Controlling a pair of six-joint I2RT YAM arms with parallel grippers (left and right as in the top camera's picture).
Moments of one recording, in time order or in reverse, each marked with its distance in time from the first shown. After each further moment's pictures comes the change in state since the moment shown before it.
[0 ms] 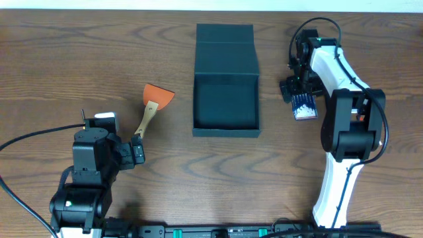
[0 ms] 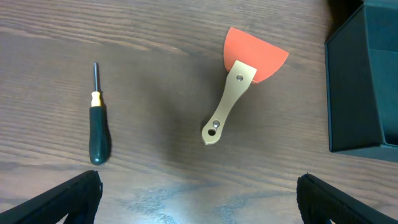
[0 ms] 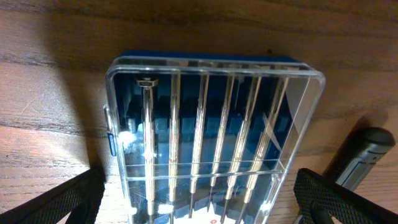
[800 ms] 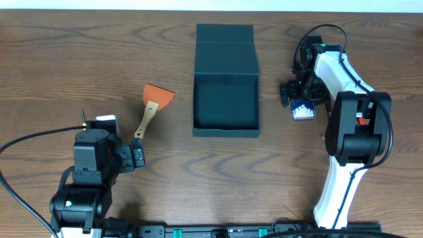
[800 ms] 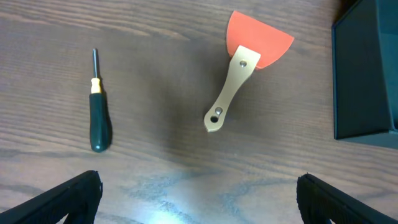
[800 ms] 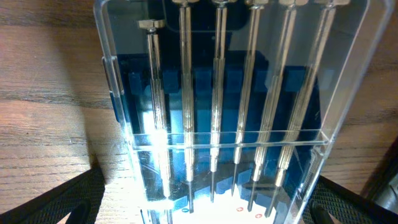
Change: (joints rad) left arm 0.000 0.000 0.000 -0.043 0.000 0.000; right arm -0.021 -0.043 -0.094 0.024 -0.113 0.101
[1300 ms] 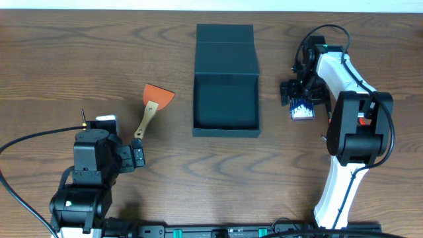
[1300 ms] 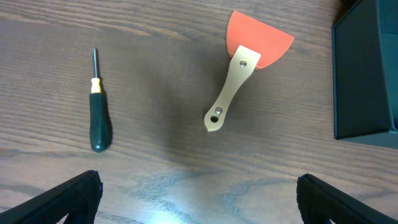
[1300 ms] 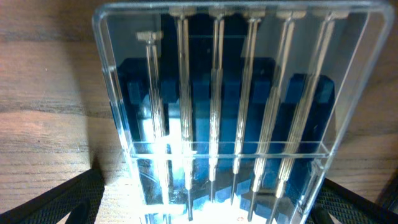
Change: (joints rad) left arm 0.000 0.000 0.000 0.000 0.000 0.000; right arm -0.017 0.000 -0.006 0.028 -0.040 0.004
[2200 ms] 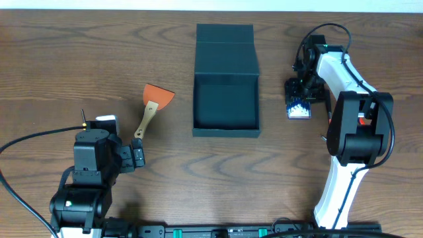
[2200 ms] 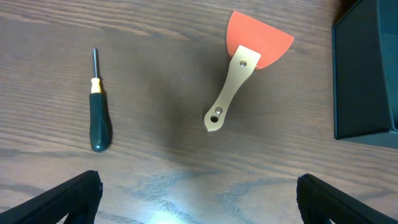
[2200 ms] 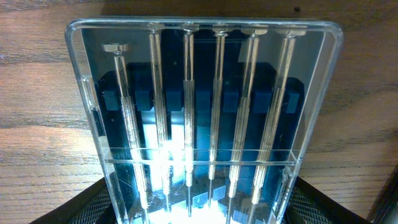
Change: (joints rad) left arm 0.000 0.000 0.000 0.000 0.000 0.000; right arm -0.002 -0.002 0.000 0.018 0.000 0.019
